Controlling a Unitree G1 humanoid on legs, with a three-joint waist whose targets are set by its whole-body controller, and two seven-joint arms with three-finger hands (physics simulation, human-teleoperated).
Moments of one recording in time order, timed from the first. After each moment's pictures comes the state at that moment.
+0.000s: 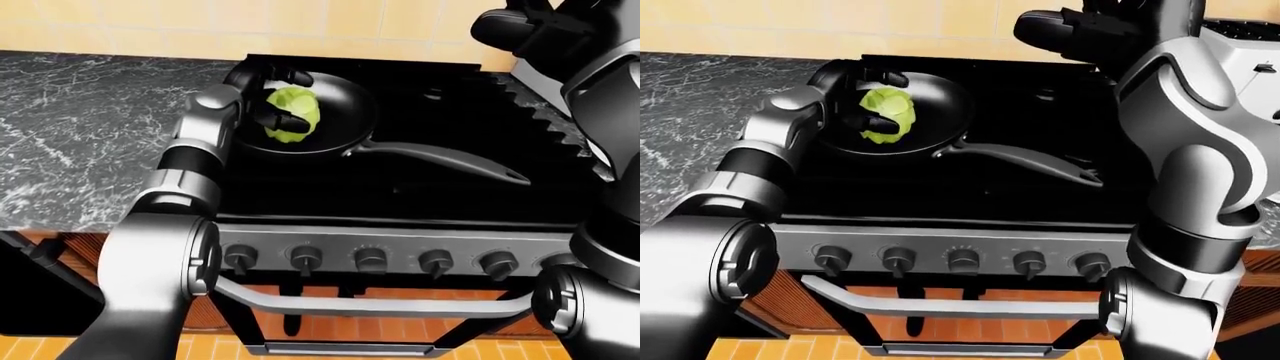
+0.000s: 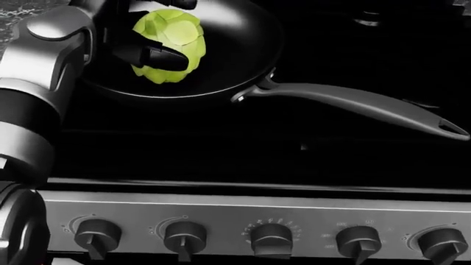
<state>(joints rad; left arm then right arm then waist) -1.40 0.29 0.10 1.23 0.16 0.17 -0.41 -0.98 -0.57 -0.28 -0.20 0.79 0.86 -0.35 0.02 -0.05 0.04</state>
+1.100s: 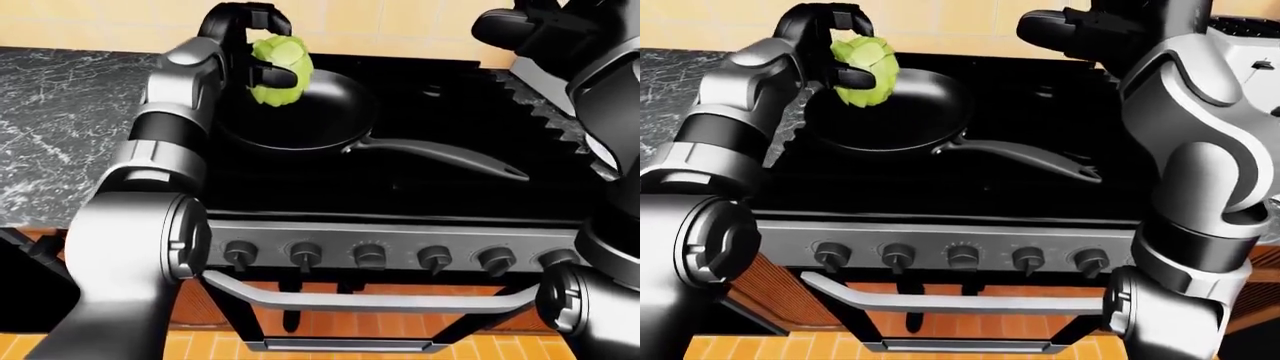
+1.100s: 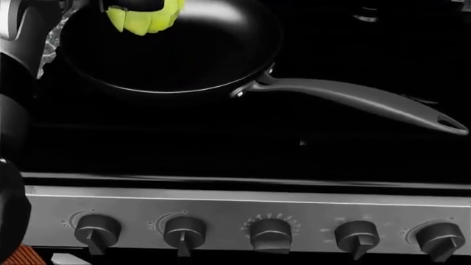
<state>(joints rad) -1.52 0.34 0.14 1.21 0.01 0.22 -0.33 -0.98 -0.58 -0.27 -0.20 0.77 0.89 -0.37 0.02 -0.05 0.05</state>
